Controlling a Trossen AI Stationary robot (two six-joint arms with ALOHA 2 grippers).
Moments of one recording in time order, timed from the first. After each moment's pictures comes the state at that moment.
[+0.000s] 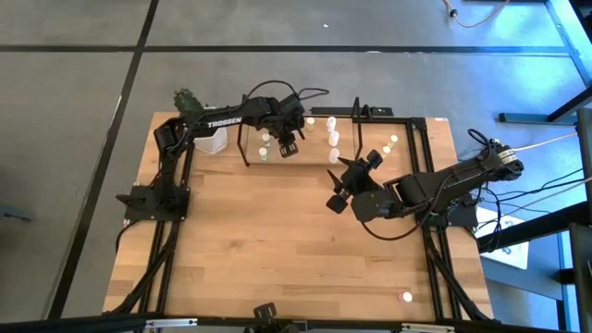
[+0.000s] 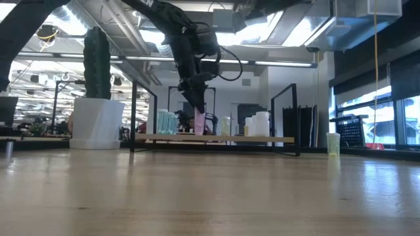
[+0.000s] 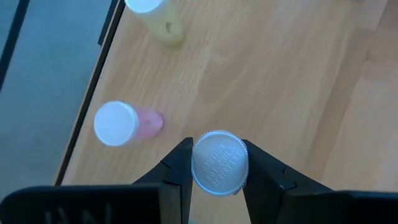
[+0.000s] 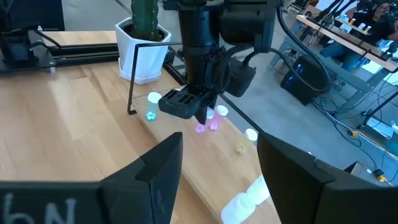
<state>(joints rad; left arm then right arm) 0.50 1.95 1.64 -0.81 -0.07 0.16 0.35 1.39 1.23 -0.55 1.07 0.36</state>
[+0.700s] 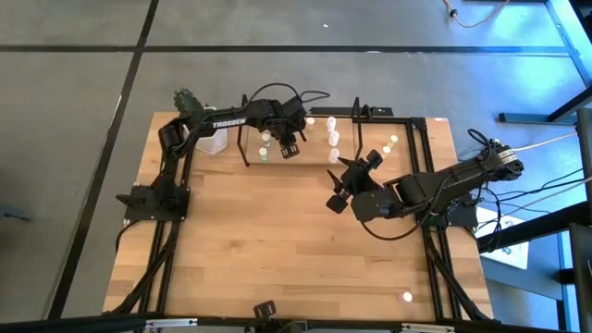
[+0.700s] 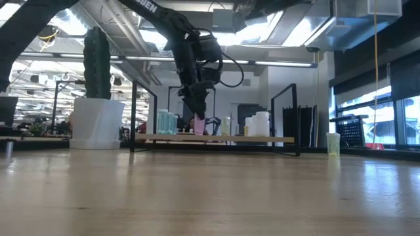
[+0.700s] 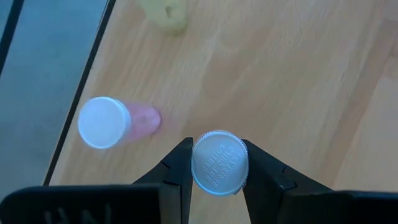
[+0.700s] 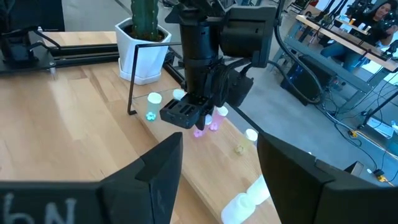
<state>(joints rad) 0.50 1.99 1.64 -0.80 -0.09 0.13 0.35 1.39 1.23 -0.55 1.07 0.36</state>
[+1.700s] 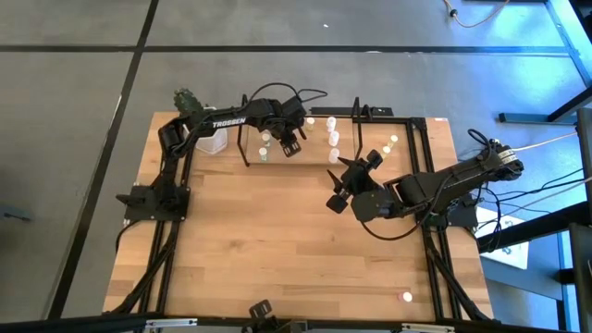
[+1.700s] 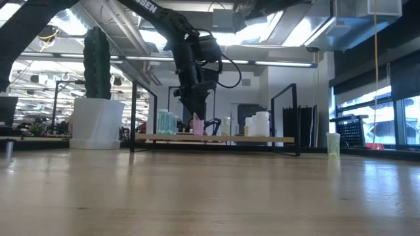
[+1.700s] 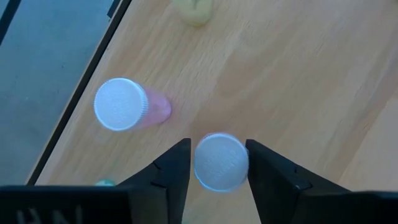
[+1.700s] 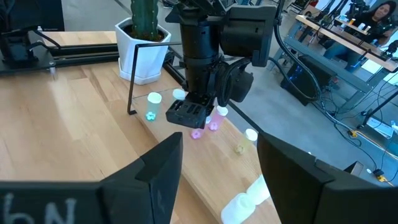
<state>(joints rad) 0.50 1.99 1.64 -0.81 -0.12 0.00 0.35 1.39 1.23 -0.55 1.07 0.36</state>
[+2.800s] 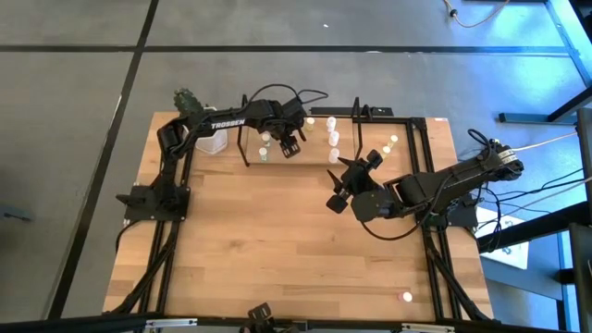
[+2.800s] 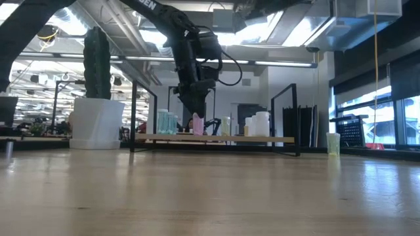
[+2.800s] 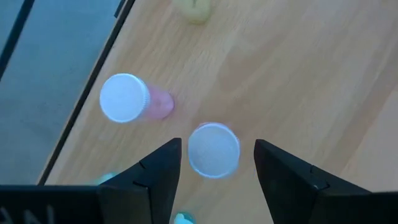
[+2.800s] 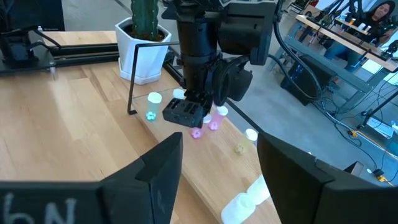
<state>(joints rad) 0.48 1.98 1.64 -0.83 -0.16 0.01 0.35 1.39 1.23 -0.55 1.07 0.36</state>
